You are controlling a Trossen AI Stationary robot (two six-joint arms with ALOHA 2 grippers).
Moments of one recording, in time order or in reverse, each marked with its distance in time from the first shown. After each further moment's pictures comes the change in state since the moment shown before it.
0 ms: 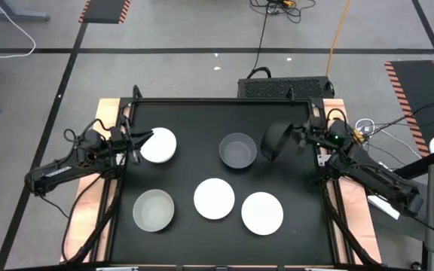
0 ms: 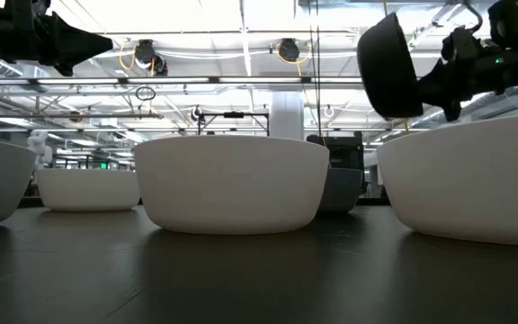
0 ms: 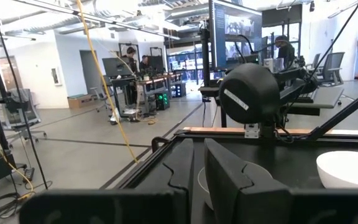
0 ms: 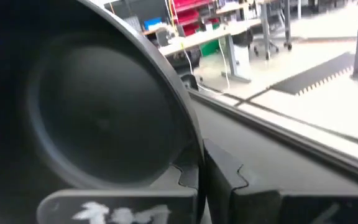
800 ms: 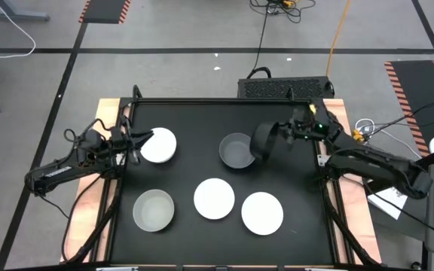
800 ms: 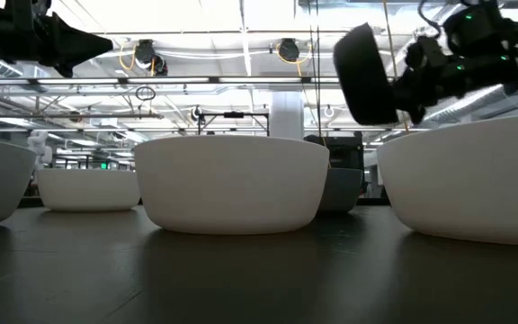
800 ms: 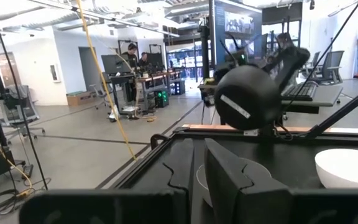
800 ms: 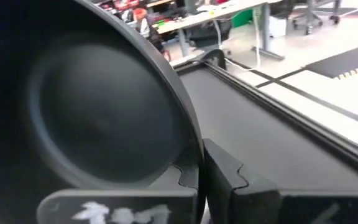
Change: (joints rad) left arm 0.000 0.000 0.000 -0.014 0.001 -0.007; right arm 0.024 0.487 0.115 0.269 -0.135 -0.079
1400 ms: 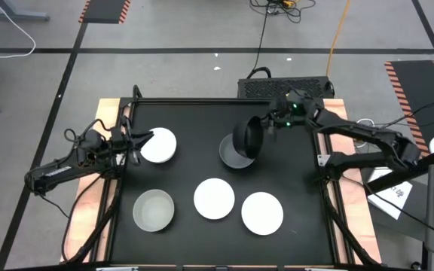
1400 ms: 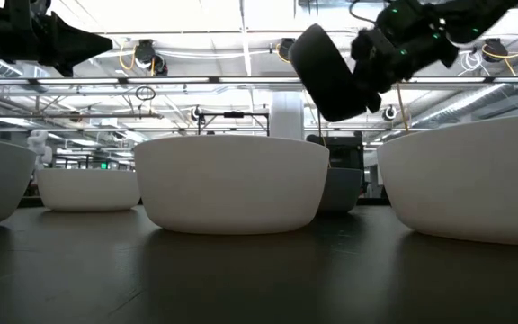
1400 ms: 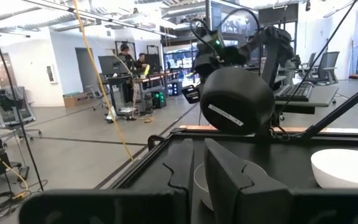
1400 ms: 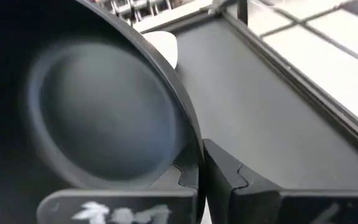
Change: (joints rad) left arm -0.012 0.000 0.000 0.005 0.002 0.001; right arm 0.080 0.408 0.446 -0.343 -0.002 -0.114
